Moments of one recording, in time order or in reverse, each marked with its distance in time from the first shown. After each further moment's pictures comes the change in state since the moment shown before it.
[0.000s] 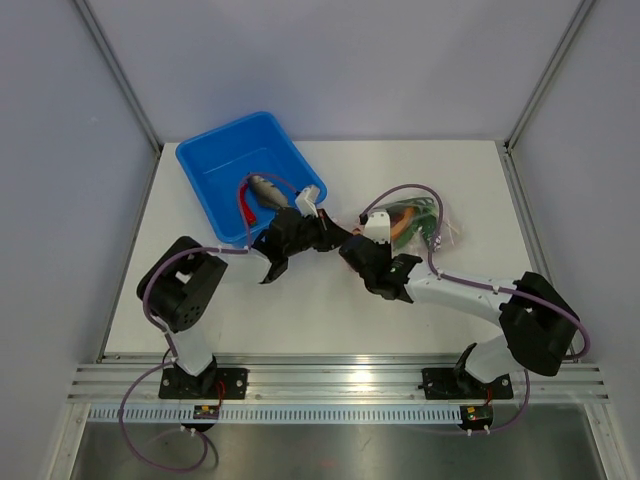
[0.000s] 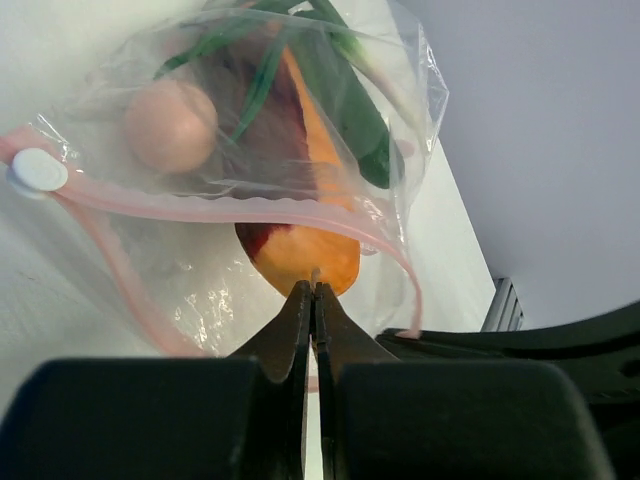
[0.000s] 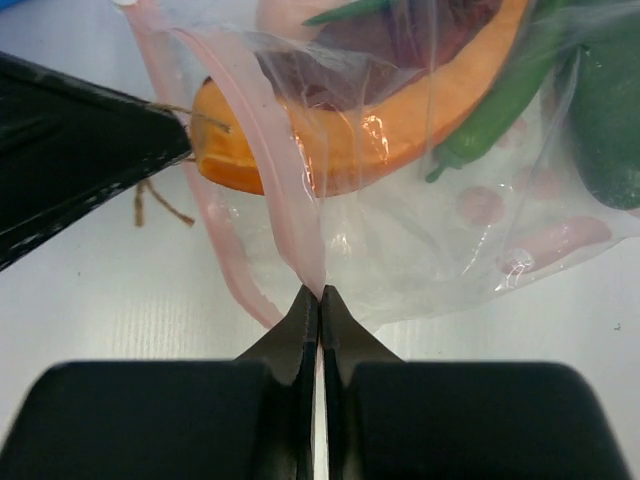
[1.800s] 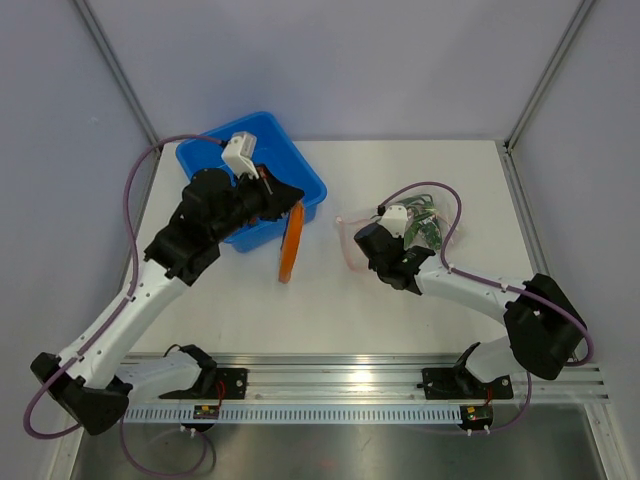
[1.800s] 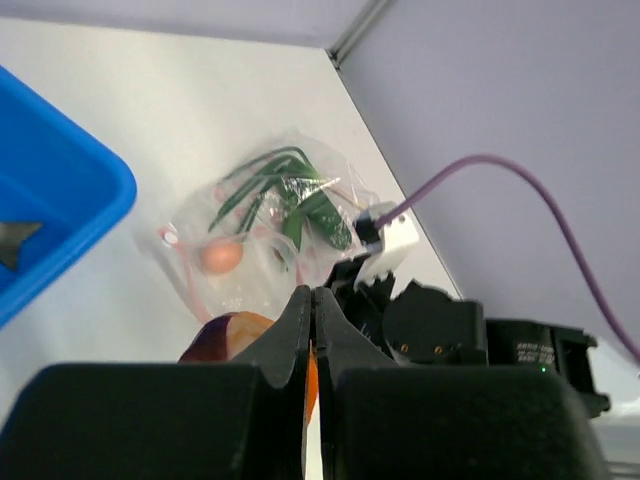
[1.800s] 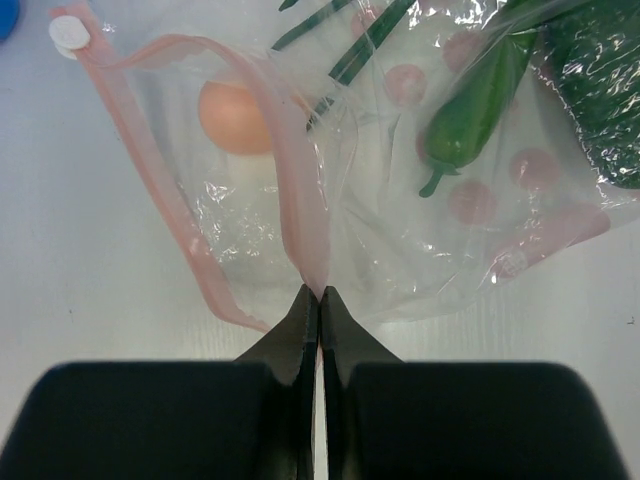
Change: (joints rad) left arm 0.020 -0.721 0.367 -1.017 -0.230 0.209; right arm -0.122 -0.013 -0.009 -0.002 -0.092 0.056
